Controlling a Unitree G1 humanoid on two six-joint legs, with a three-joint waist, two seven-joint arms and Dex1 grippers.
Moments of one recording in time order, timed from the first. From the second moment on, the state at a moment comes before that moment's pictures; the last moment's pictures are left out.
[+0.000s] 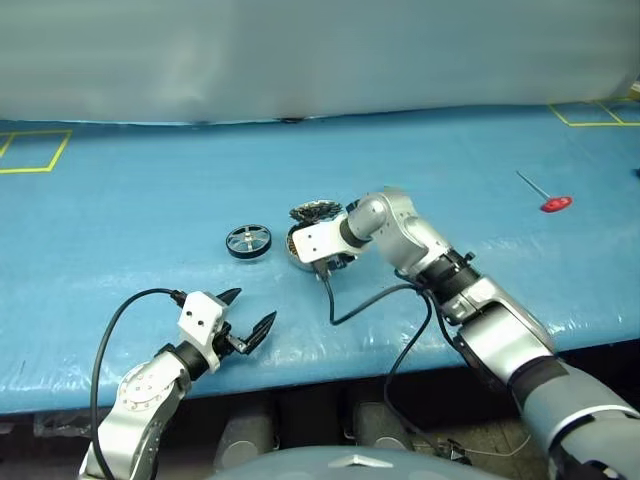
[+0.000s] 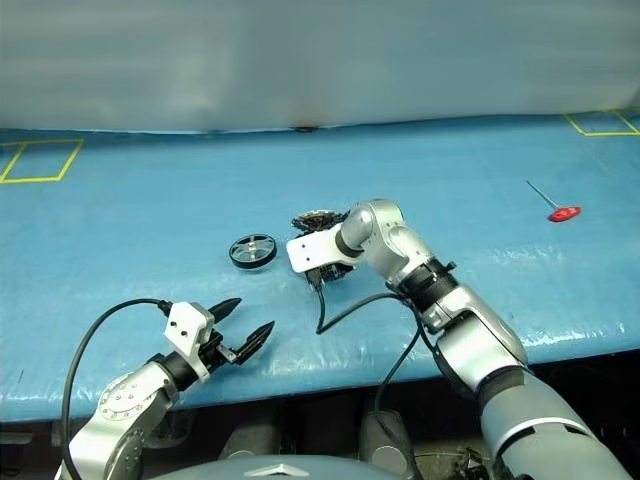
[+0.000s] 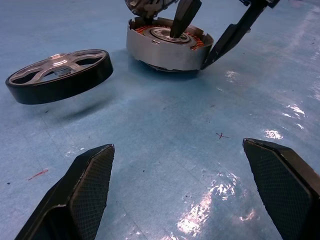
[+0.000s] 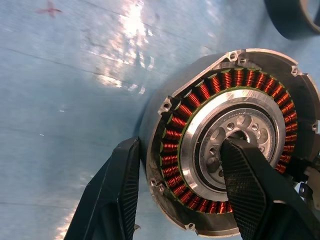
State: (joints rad) left arm 0.34 0.40 -0.05 -0.44 -0.28 0.28 -0.50; right arm -0.87 -0.33 0.61 0.34 -0.50 0.16 1.29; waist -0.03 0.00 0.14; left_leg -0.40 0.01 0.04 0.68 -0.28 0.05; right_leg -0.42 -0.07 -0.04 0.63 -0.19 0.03
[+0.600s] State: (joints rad) left arm 0.35 0.39 -0.06 -0.43 -0.28 0.28 -0.51; right arm -0.73 -0.34 0.67 0.03 -0.51 0.33 1.38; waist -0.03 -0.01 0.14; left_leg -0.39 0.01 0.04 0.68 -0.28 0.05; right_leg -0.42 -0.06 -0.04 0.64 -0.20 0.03
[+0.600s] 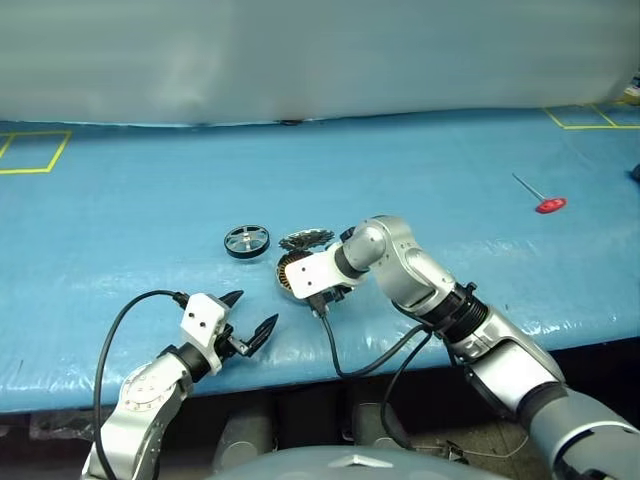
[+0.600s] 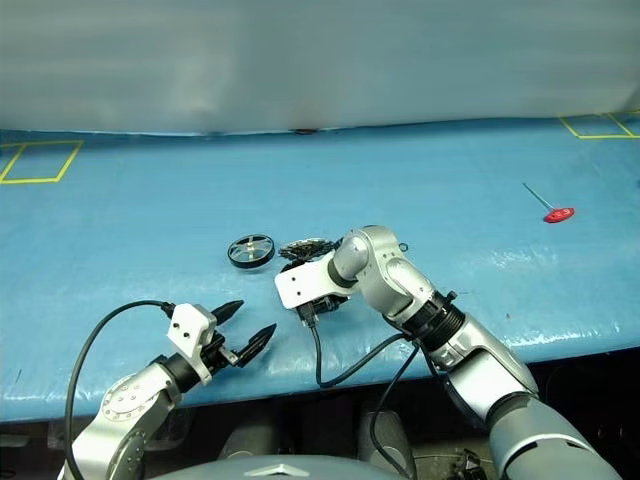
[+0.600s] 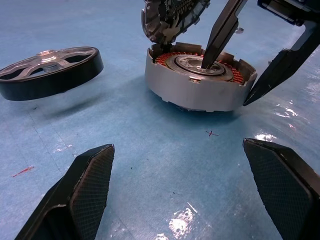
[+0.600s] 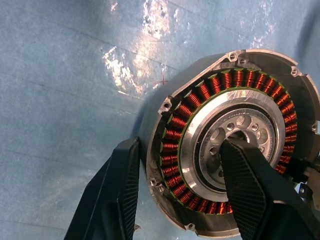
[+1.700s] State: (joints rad) left arm 0.35 0.39 -0.06 -0.42 -0.28 0.28 -0.52; right arm -0.72 -0.31 0.69 -0.01 -0.36 0.42 1.42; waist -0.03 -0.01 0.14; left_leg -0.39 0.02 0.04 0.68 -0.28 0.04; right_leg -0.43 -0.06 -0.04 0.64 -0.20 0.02
